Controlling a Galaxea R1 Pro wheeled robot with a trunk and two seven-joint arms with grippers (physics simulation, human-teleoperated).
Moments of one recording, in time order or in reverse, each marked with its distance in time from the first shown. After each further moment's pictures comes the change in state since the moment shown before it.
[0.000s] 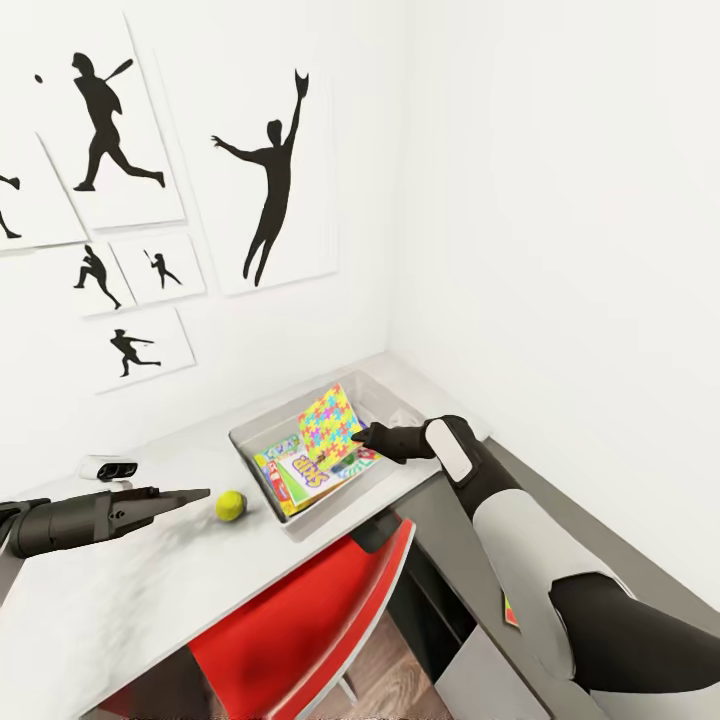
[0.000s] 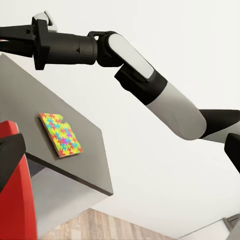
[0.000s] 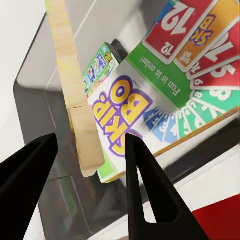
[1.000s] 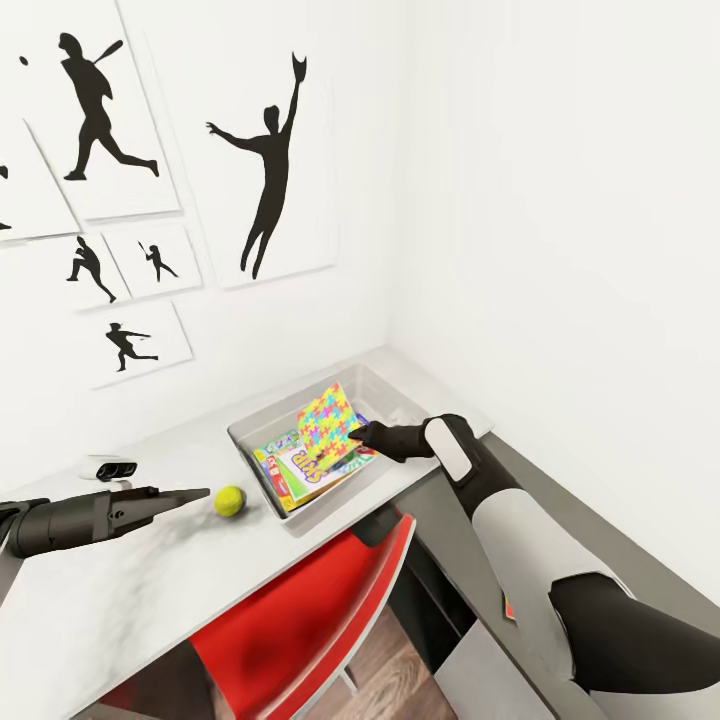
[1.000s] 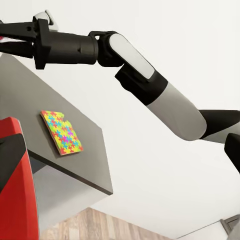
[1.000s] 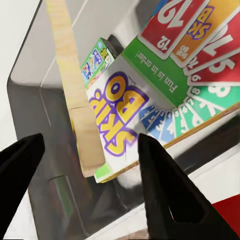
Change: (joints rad) left arm 0.000 0.000 0.003 0.000 0.001 0.000 0.000; right arm 0.000 0.001 0.006 -0.010 0.001 0.001 0.001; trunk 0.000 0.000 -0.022
